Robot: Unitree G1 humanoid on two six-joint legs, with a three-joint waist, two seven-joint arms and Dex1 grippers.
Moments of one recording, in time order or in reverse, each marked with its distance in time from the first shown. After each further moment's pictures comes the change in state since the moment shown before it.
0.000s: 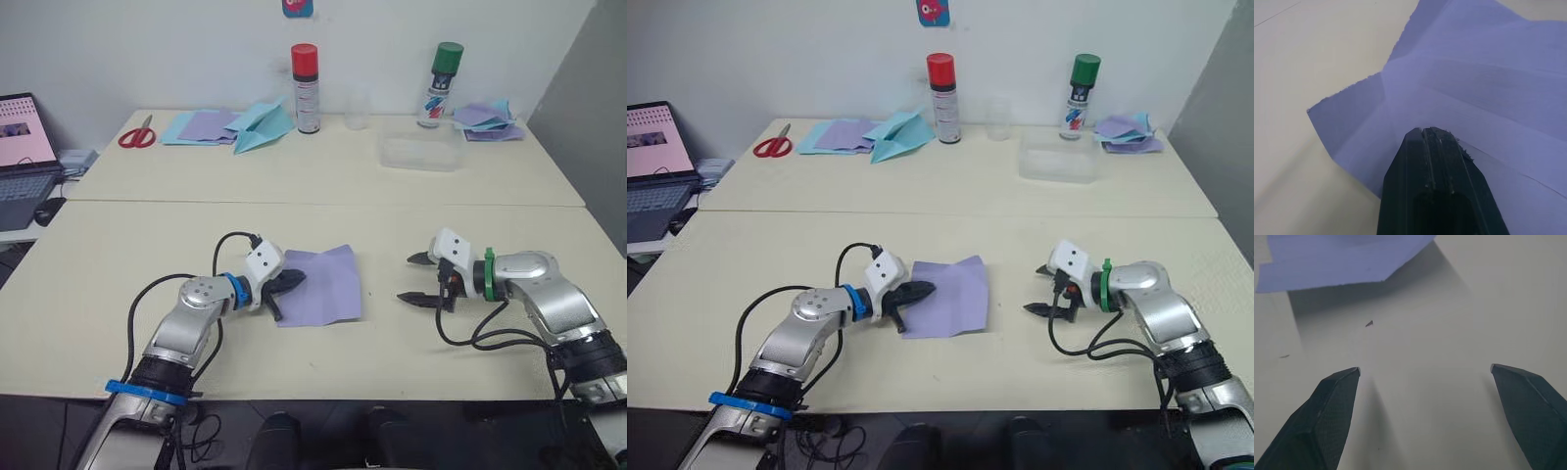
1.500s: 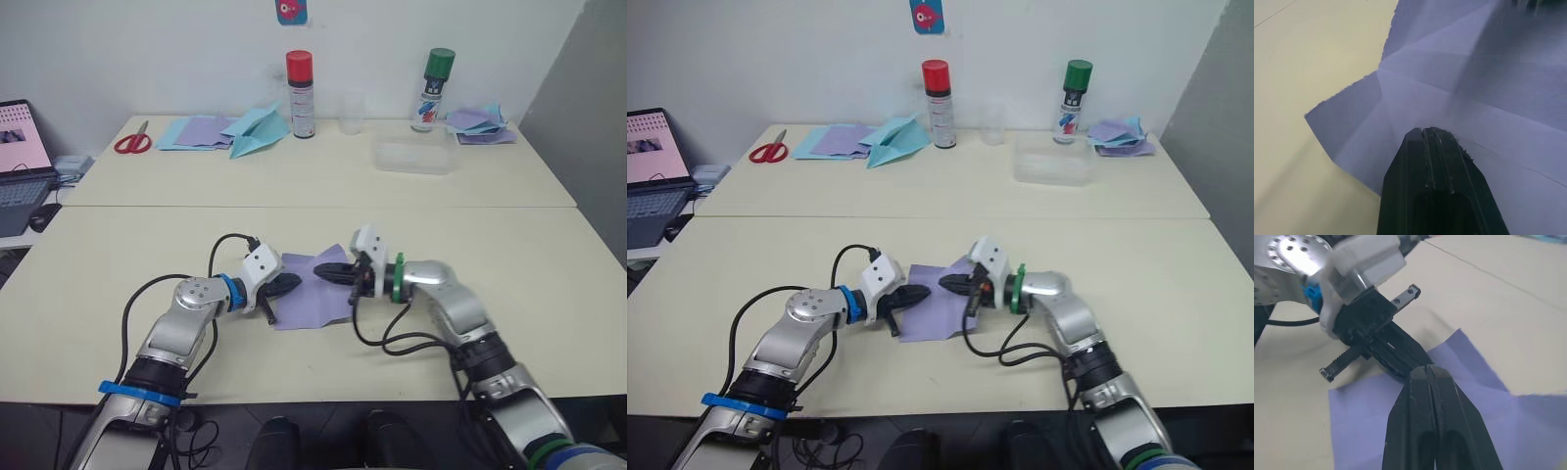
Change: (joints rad) left arm 0.031 0.039 -0.005 -0.018 0.018 0.002 -0.037; right arm -0.056 0.402 0.027 0.003 0.071 0.013 -0.114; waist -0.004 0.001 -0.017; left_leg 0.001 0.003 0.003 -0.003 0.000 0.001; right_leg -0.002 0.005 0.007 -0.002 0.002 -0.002
